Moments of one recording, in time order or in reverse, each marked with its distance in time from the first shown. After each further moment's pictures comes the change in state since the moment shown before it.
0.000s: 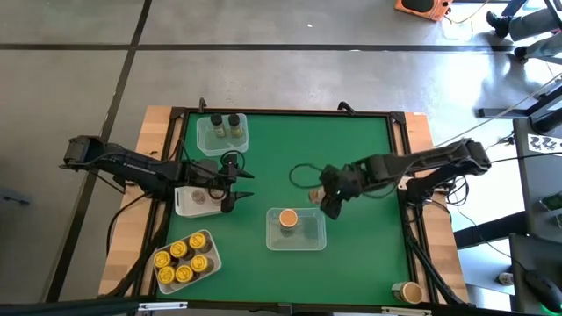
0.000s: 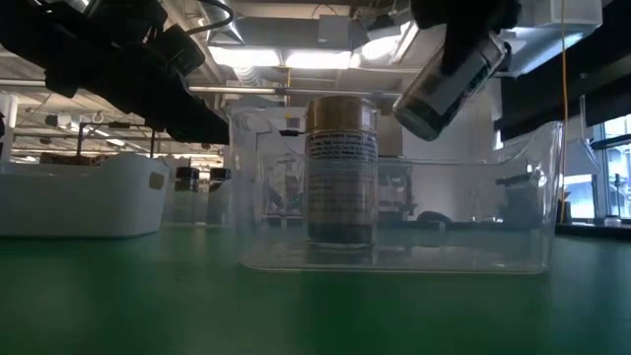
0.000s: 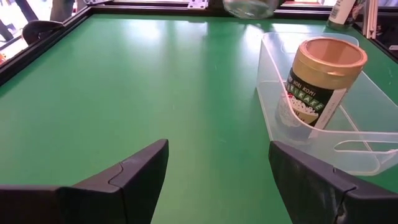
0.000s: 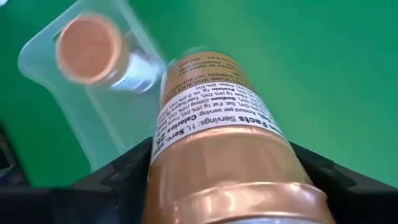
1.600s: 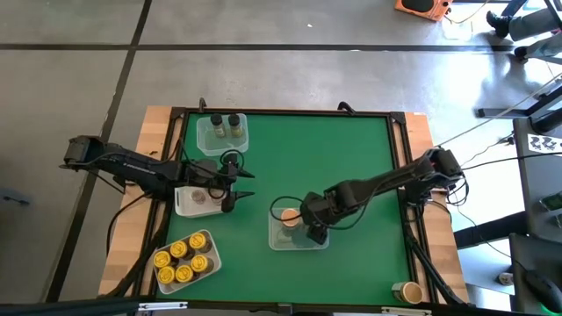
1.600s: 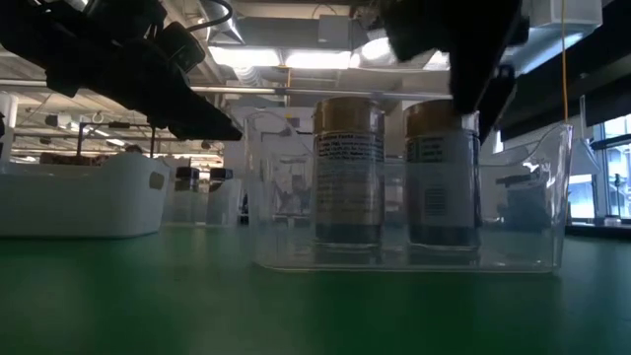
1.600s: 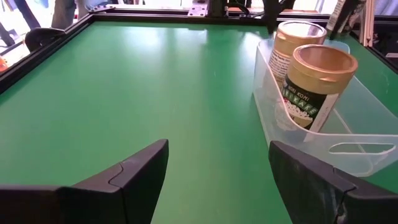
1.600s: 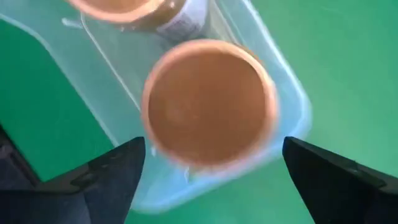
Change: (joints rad) left arm 0.000 0.000 0.000 0.025 0.000 -0.001; right arm 0.116 0.311 0.111 0.018 -0.105 0.101
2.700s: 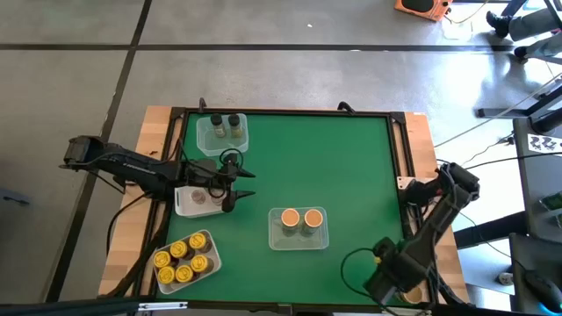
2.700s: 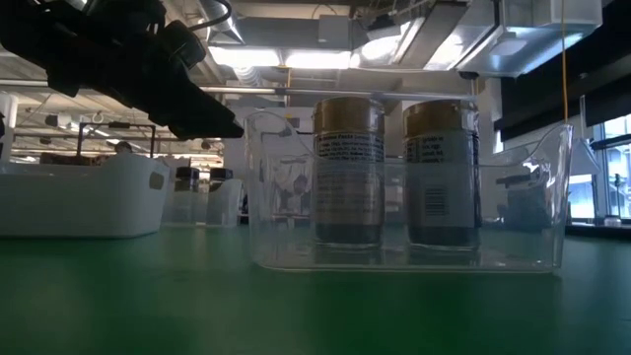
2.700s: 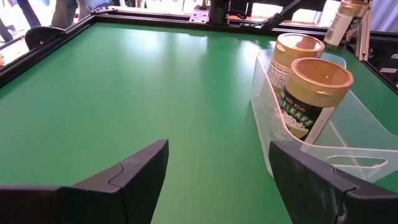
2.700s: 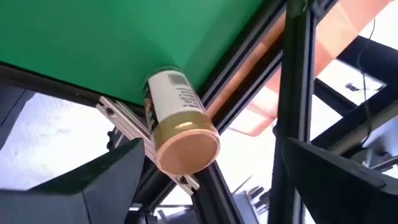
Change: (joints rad) left arm -0.001 0.000 0.000 0.023 0.000 -0.048; right arm 0.587 -0.003 0.153 -0.545 -0.446 1.010
